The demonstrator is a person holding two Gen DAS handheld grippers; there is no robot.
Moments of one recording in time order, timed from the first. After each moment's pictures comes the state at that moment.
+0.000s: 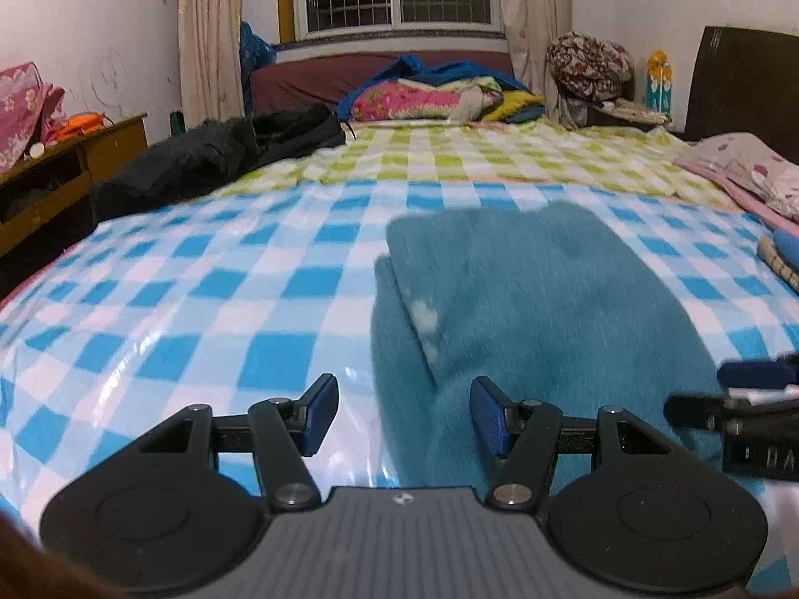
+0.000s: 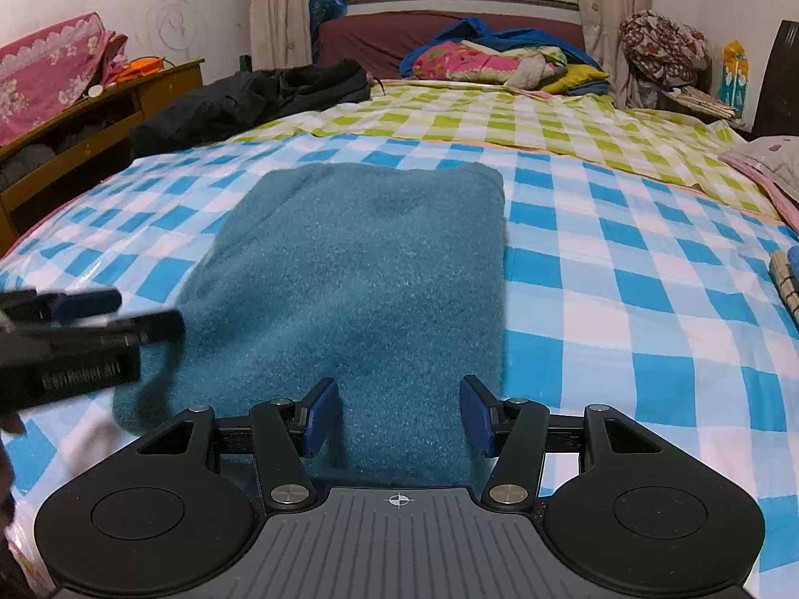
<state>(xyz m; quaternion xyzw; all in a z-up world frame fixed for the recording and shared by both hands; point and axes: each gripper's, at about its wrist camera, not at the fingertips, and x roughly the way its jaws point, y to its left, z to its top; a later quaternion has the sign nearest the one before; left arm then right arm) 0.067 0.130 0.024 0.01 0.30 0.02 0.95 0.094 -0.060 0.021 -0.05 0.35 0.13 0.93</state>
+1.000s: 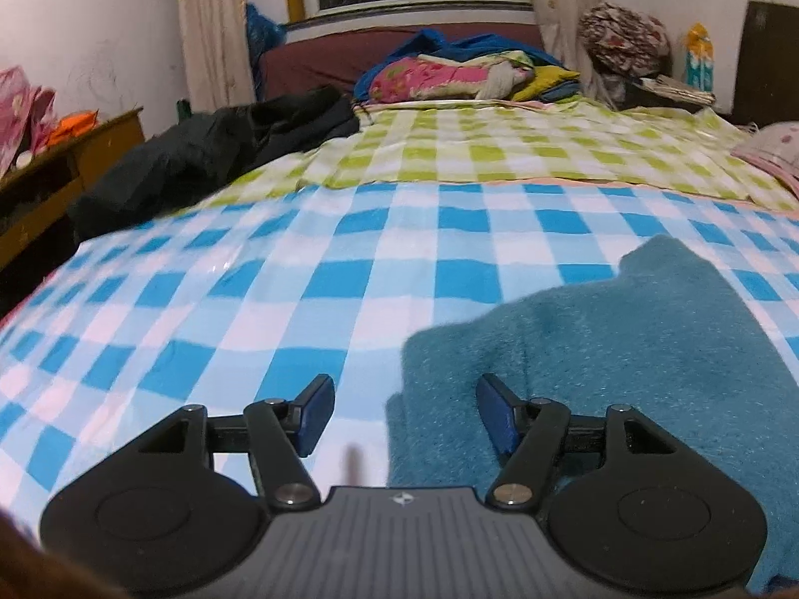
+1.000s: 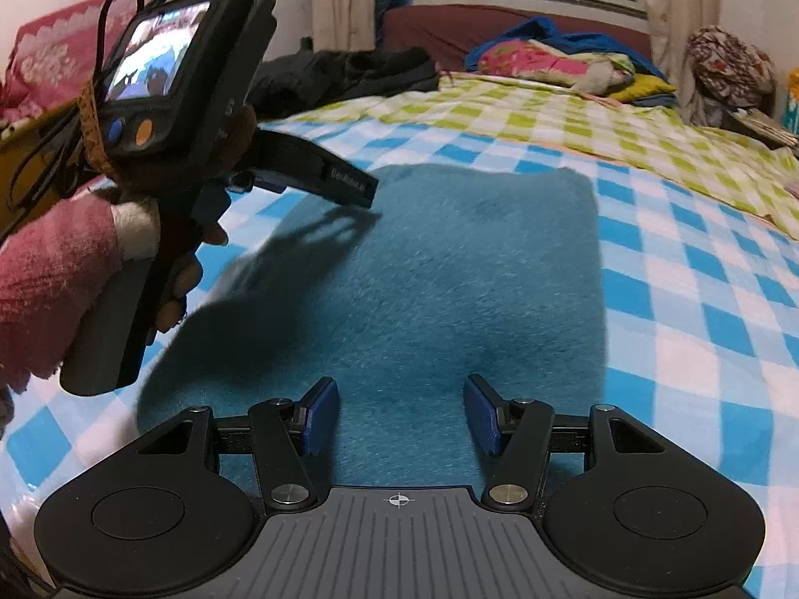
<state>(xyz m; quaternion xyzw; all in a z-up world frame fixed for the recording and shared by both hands) 0.223 0.145 0.006 0.02 0.33 0.06 0.94 0.116 -0.014 0.004 -0.09 0.35 0.20 0.91</state>
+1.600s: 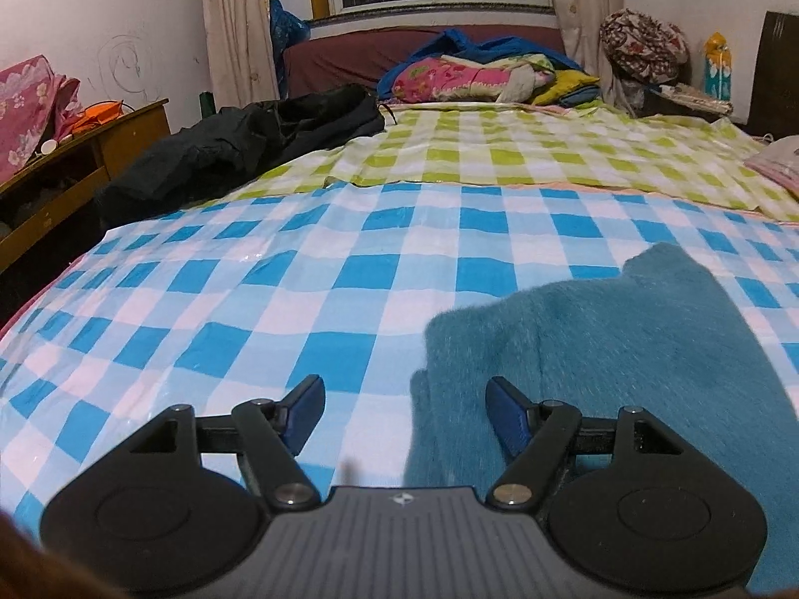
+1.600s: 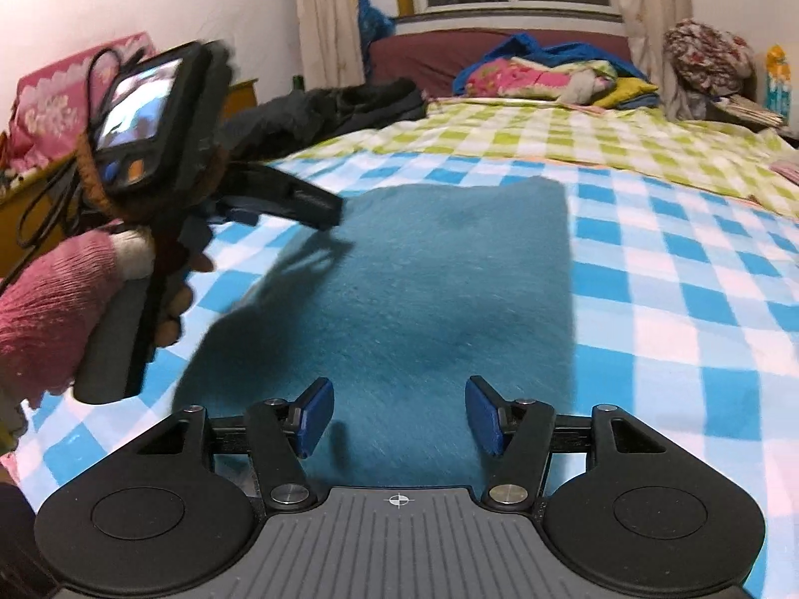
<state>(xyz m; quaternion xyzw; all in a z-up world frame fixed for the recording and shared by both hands) 0.196 0.149 0.023 0.01 0.33 0.08 0.94 0.082 -0.052 0.018 -0.02 0.32 0.20 0.92</state>
